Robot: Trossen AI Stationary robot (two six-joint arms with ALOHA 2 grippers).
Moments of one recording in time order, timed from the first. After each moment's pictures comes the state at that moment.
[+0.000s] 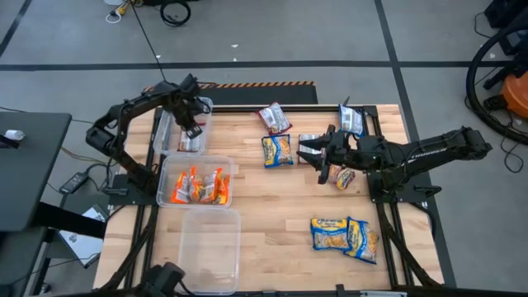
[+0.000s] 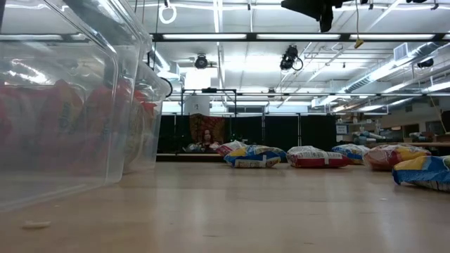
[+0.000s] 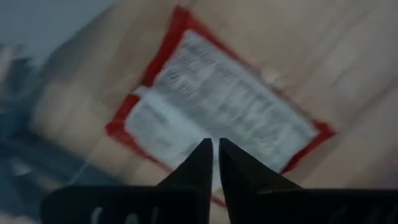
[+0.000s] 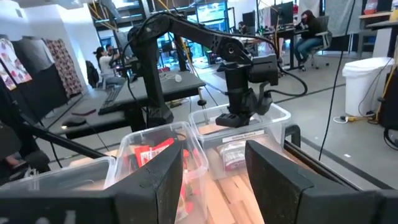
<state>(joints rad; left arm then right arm) 1.02 1.59 1.11 -0.99 -0.01 0.41 0.11 0.96 0.67 0.31 0.37 0.16</state>
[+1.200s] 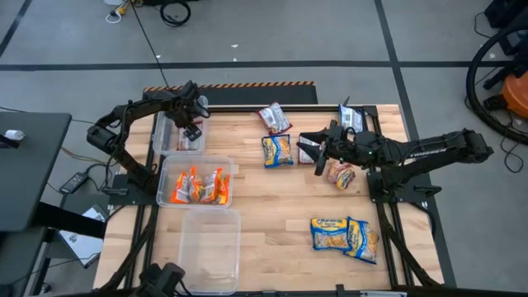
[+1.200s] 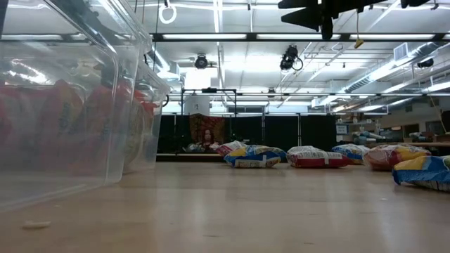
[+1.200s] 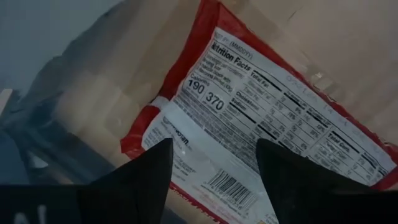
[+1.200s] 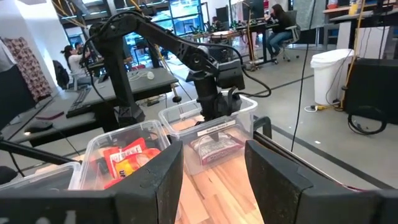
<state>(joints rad) 1.04 1.61 0.97 -0.79 -0.13 0.35 0.04 0.96 0.67 0.27 0.40 0.19</state>
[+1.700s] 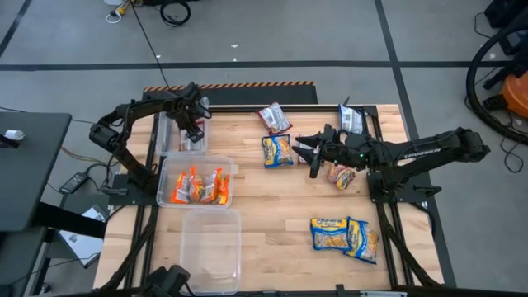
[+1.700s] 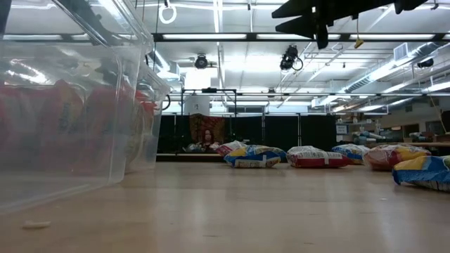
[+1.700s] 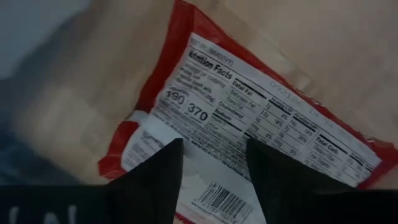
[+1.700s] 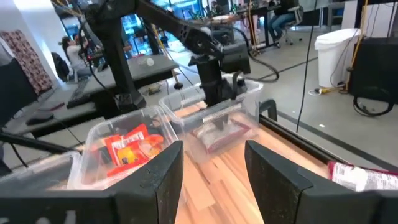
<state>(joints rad) 1.01 1.64 0.97 -0.79 -0.05 0.35 0.03 1.03 0.67 0.28 0.39 0.25</state>
